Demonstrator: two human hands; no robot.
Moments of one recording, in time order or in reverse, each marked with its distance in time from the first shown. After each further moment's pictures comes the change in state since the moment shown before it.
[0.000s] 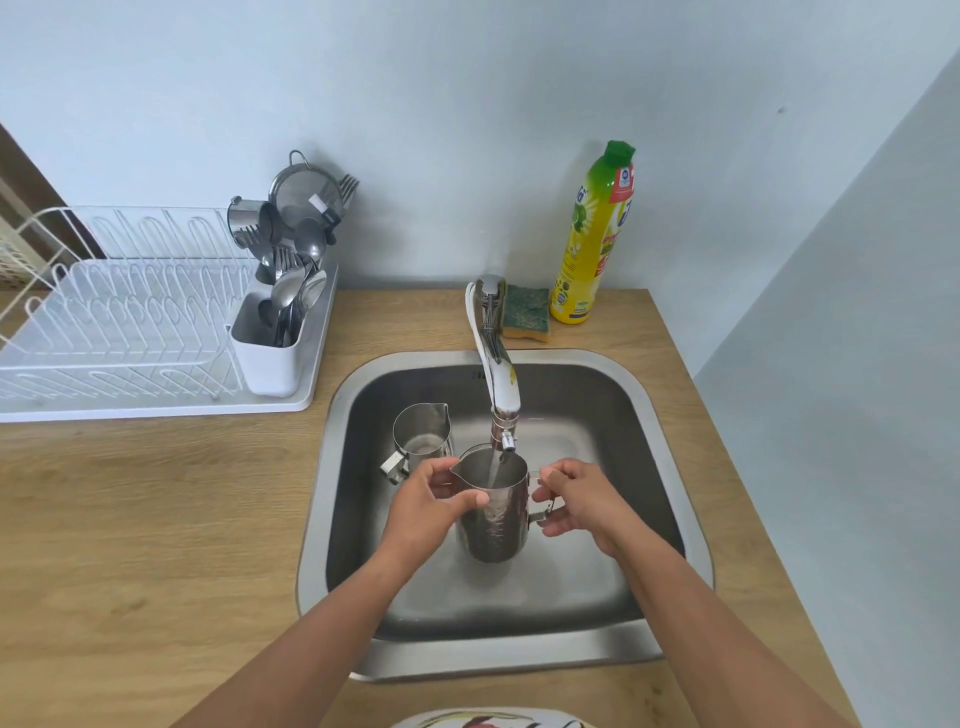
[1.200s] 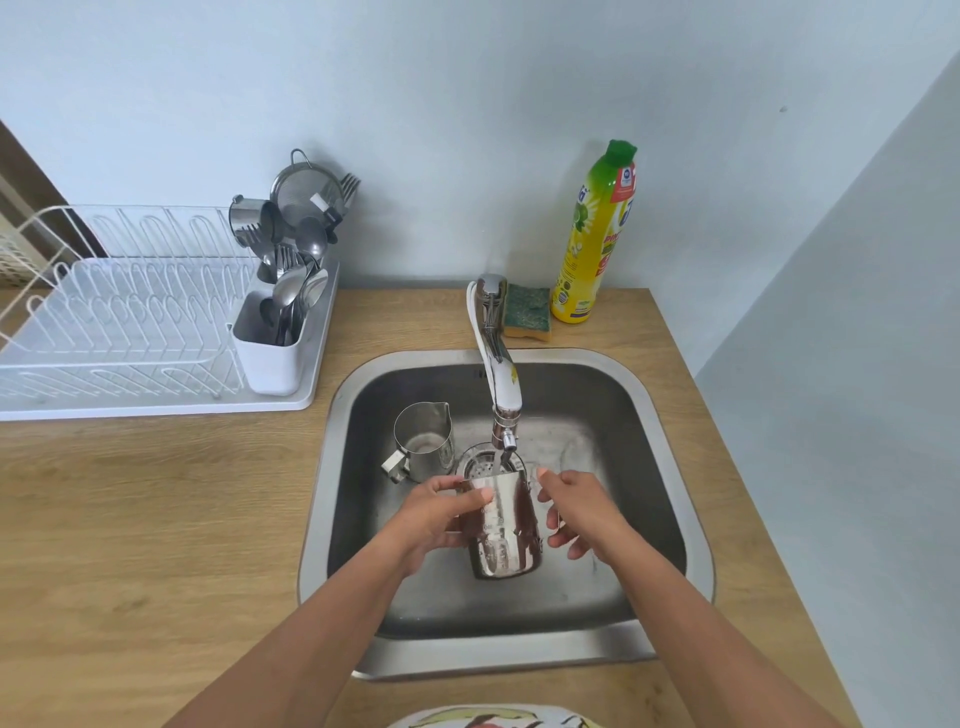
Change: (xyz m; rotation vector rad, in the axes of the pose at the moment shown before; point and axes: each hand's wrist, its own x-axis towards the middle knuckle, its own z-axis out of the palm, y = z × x) left_hand 0.007 0.003 0.001 -0.335 -0.241 -0.391; right_hand -0.008 0.005 0.008 -0.224 0.074 0.071
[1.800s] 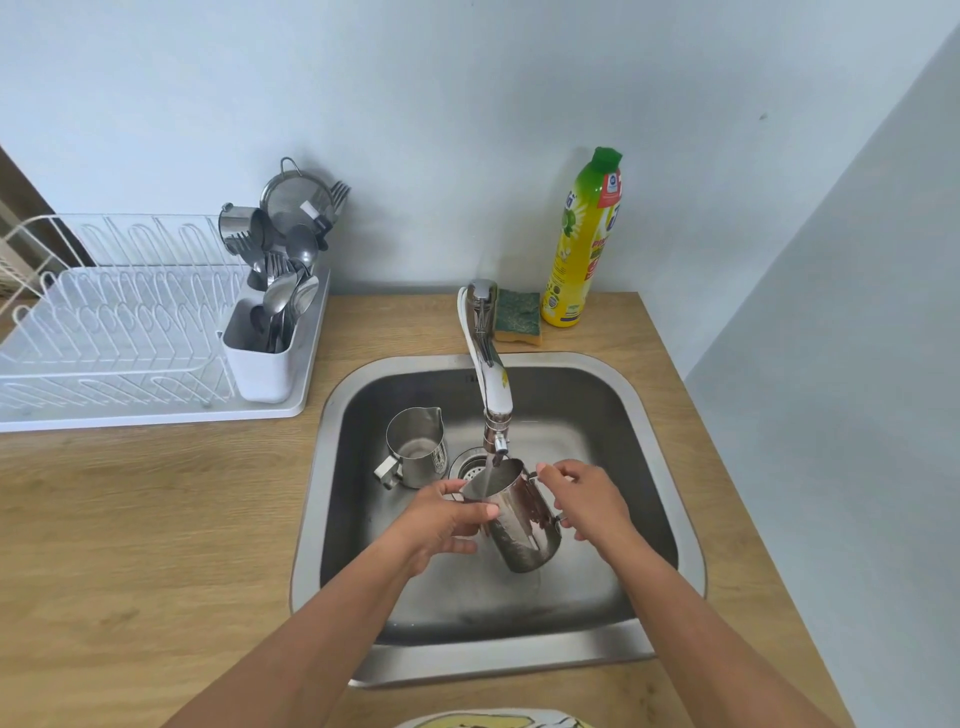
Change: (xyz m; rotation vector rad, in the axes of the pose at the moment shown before) left_hand 0.005 0.002 0.011 0.082 -0.016 -0.011; right_hand -0.005 -0.002 -0.011 -0.079 0.199 -0.155
